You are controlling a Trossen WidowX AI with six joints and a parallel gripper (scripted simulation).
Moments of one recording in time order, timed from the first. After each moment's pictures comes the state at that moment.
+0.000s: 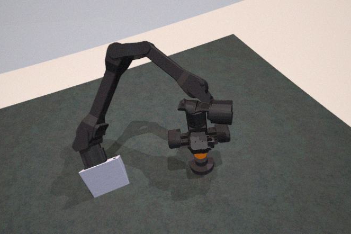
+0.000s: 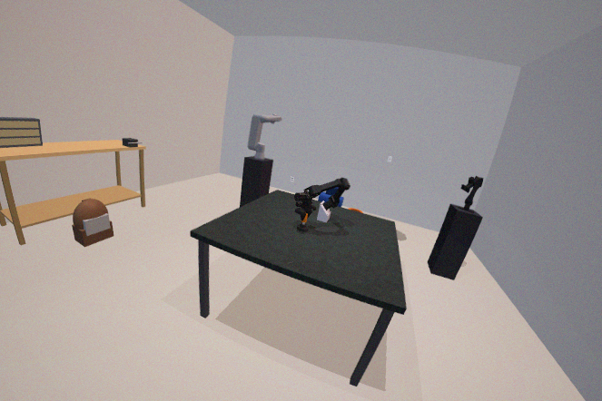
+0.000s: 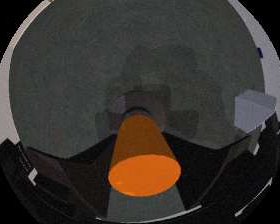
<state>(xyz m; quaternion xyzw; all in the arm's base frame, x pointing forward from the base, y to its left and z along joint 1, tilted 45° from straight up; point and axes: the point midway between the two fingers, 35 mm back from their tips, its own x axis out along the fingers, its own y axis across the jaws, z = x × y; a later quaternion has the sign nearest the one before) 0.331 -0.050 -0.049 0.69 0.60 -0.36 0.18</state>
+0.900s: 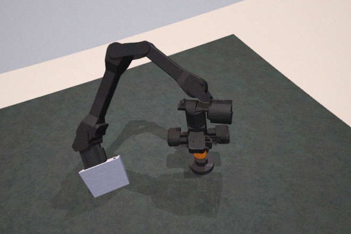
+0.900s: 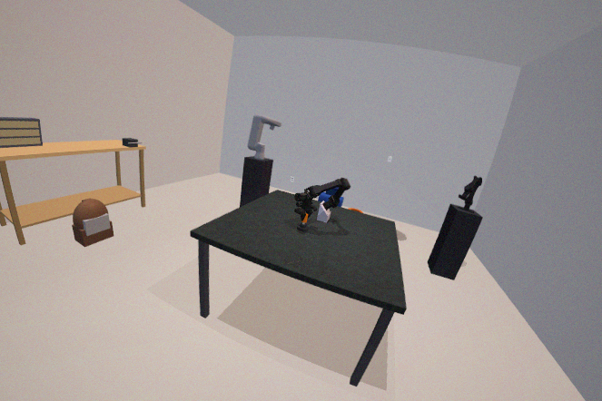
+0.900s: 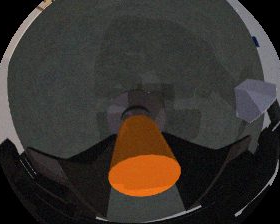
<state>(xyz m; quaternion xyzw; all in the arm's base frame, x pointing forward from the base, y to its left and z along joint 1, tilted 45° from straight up) 0.331 -0.048 -0.048 0.70 0.59 -0.39 0.15</state>
